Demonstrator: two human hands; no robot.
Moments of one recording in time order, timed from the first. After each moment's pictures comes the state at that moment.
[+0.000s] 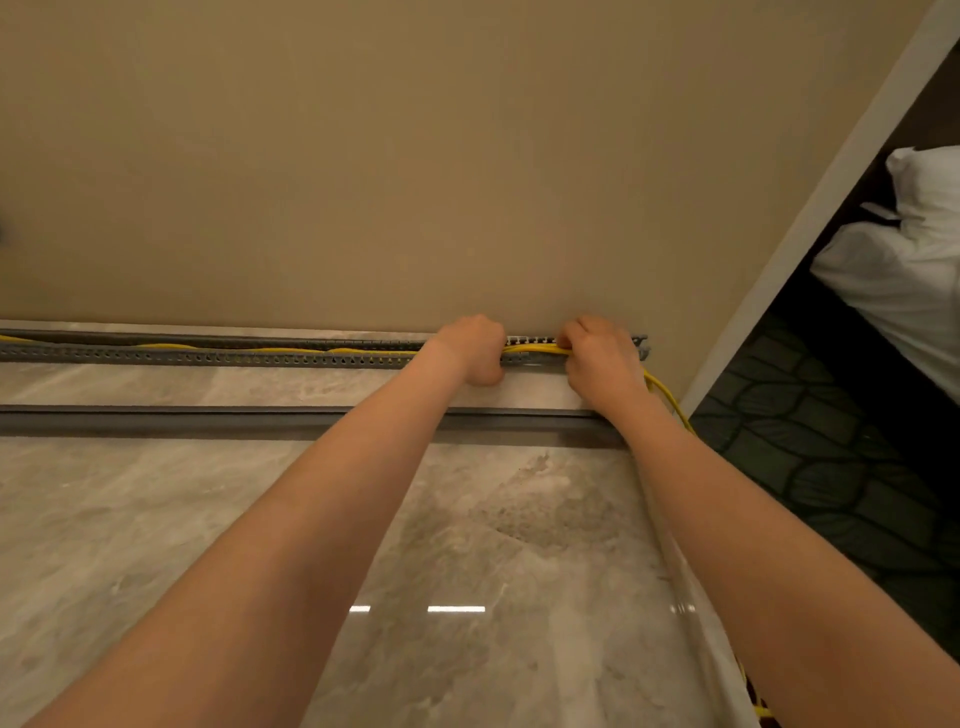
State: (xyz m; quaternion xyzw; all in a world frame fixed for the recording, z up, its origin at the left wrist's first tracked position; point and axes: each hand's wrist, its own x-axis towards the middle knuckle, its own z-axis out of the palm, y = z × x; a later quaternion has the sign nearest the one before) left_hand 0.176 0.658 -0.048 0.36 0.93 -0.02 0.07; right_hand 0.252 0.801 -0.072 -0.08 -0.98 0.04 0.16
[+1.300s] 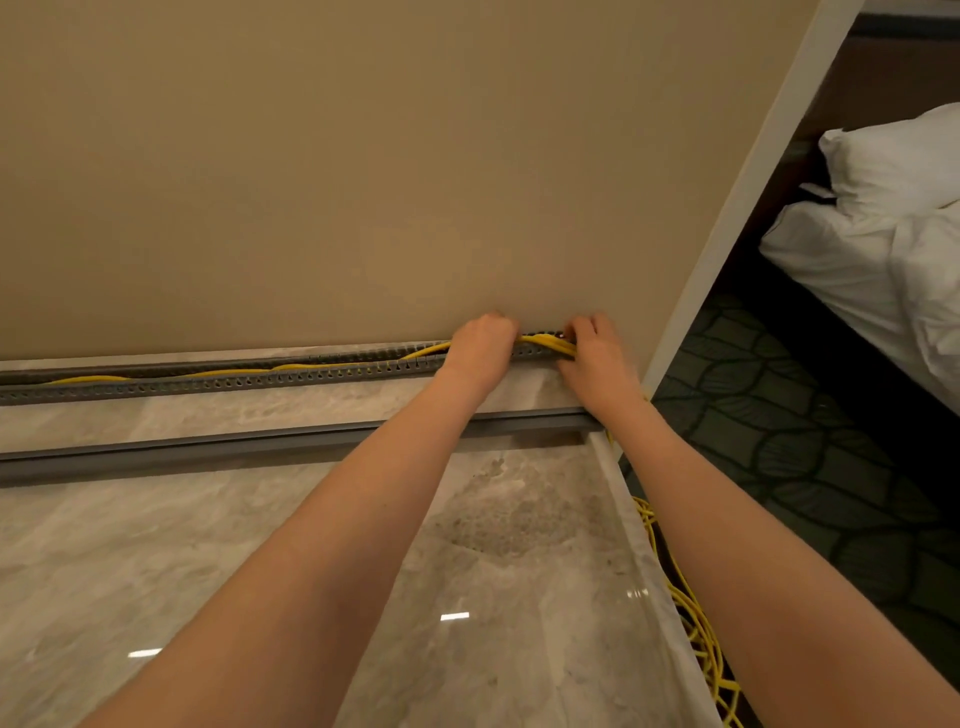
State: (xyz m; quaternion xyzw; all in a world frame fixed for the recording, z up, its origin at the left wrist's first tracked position) left_hand 0.192 0.724 -0.067 0.37 0.92 0.11 -0.03; right_hand 0.272 0.846 -0.085 -0.18 -0.96 0.13 0.17
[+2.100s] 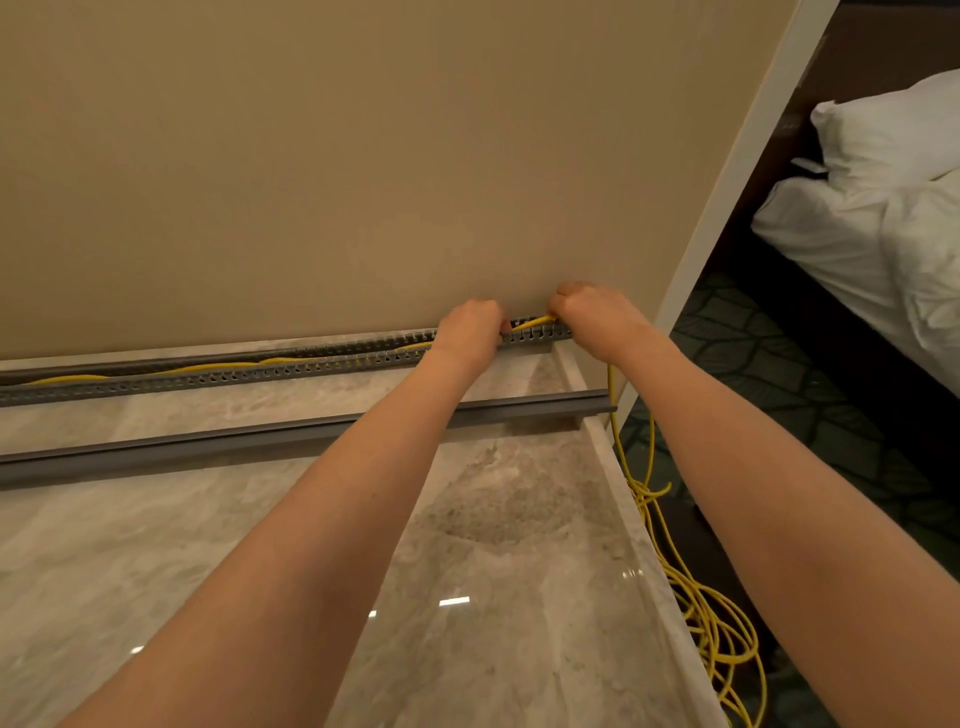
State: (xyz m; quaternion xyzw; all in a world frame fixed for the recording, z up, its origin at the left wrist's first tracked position) left_hand 0.186 0.724 -0.066 0.35 0.93 0.14 0.03; right_hand 0.253 0.869 -0.050 -0.01 -0.99 -0.14 0.03
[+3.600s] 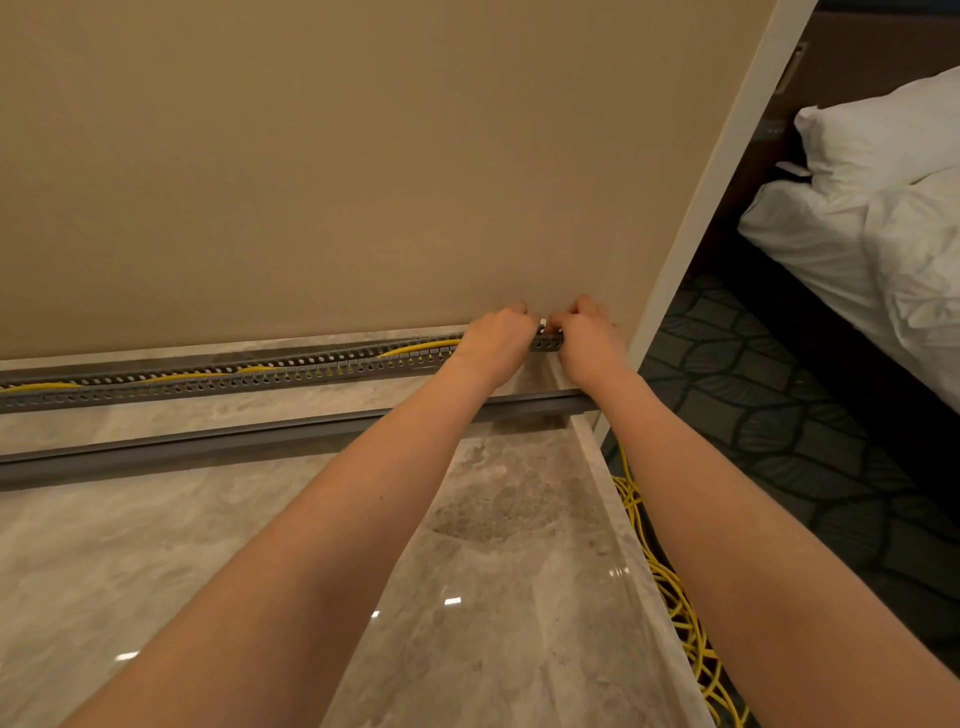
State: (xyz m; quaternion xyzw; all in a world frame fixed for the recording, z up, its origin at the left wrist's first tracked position) left_hand 0.216 0.747 -0.061 0.44 0.89 0.05 -0.03; right_hand 0.268 0.859 -0.083 -0.22 -0.96 0.09 0.10
